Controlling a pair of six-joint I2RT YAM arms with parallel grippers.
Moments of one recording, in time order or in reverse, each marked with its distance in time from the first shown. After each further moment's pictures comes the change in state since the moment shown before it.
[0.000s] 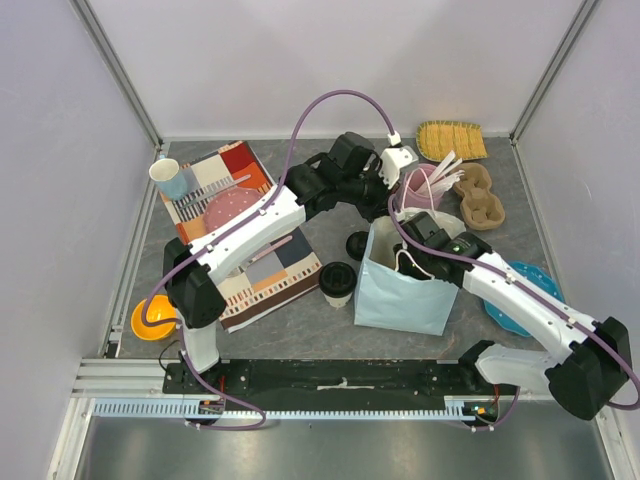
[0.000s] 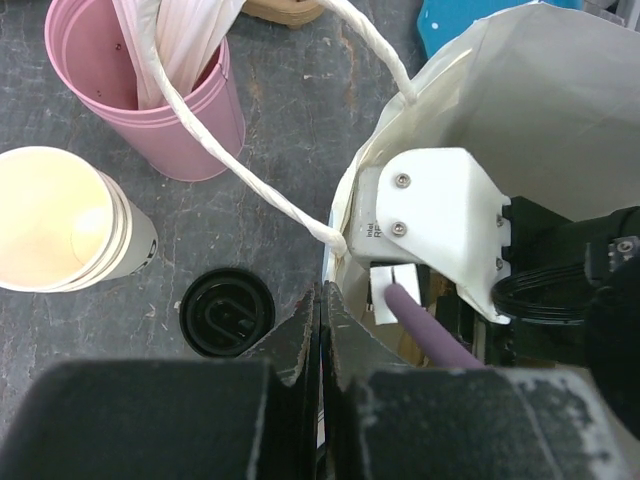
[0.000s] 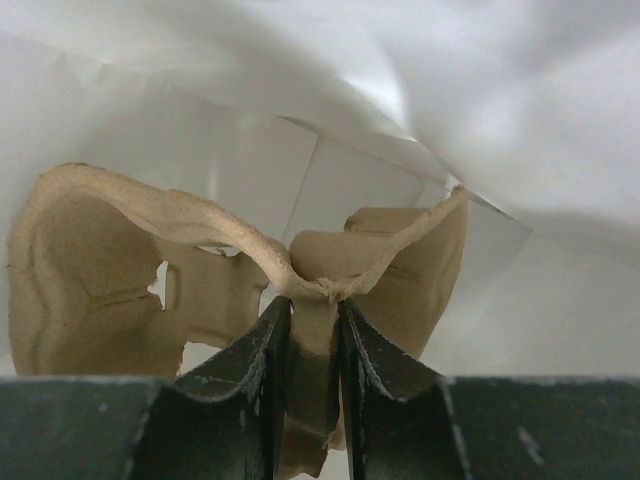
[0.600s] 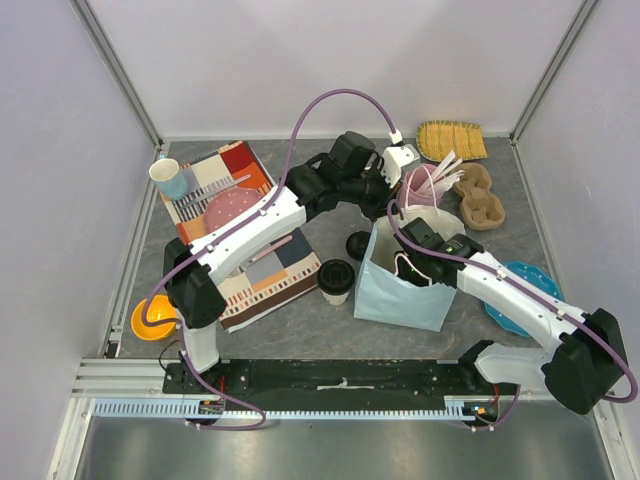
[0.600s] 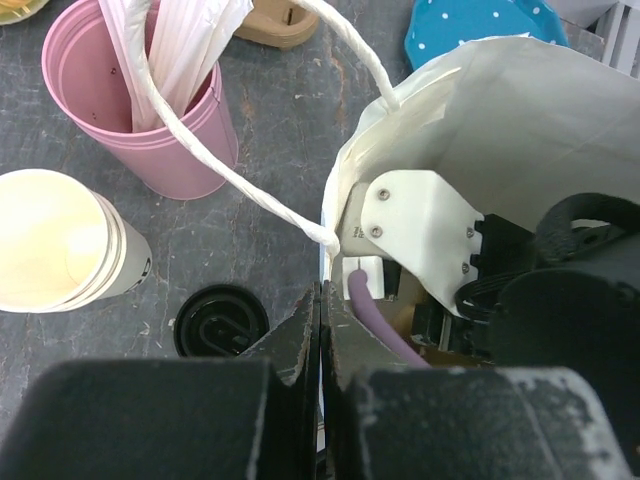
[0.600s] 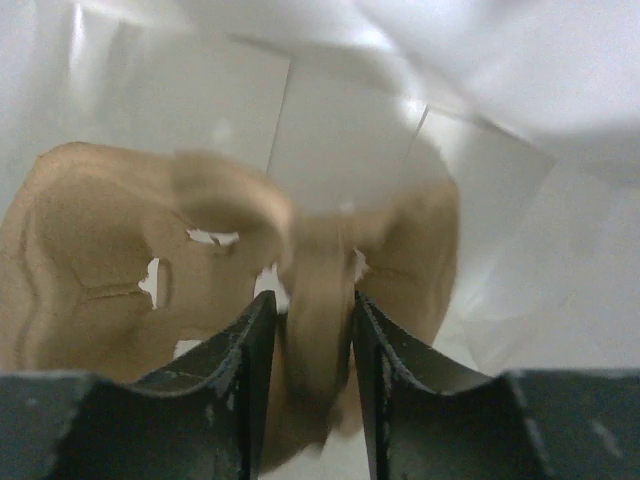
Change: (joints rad) left arm -0.003 0.000 -0.005 0.042 0.015 -0.018; right arm 0.001 0.042 -0.042 -0.024 0.019 0.111
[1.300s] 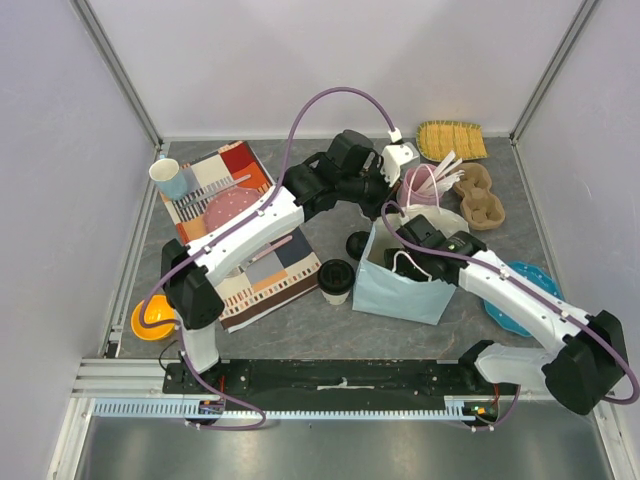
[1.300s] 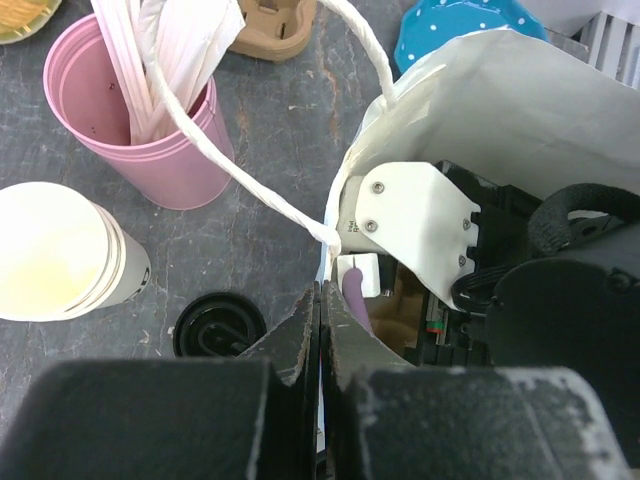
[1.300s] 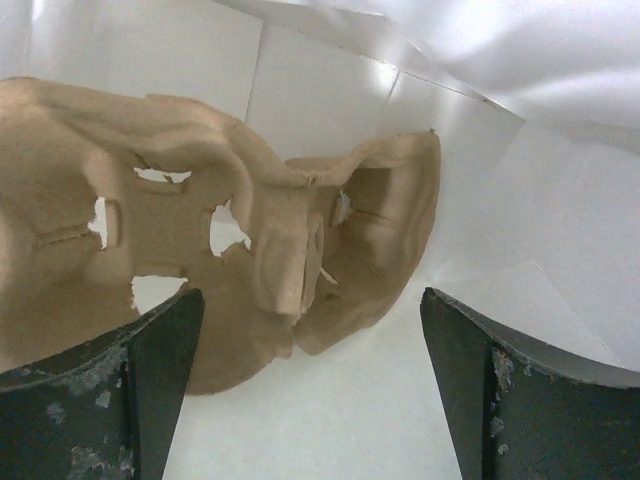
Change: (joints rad) left arm 0.001 -0.008 -0.002 0.009 0.016 -0.002; right arm -0.005 0.014 0.020 -0.035 0.050 -0.015
